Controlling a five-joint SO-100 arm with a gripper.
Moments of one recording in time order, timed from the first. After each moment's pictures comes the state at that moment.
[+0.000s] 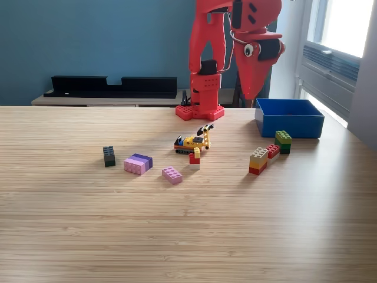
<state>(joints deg) -19.2 84.9 67.4 99.4 -2.4</state>
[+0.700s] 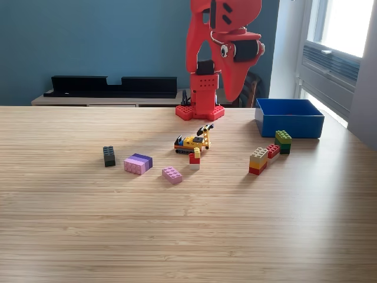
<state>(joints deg) -12.3 84.9 67.4 99.4 -3.8</state>
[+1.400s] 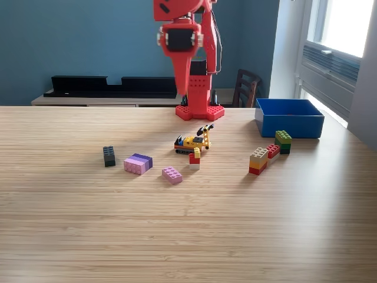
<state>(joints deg) 13.6 84.9 59.9 99.4 1.1</state>
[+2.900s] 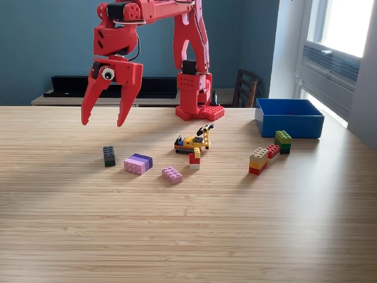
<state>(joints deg) 34.6 84.2 84.2 67.1 26.5</state>
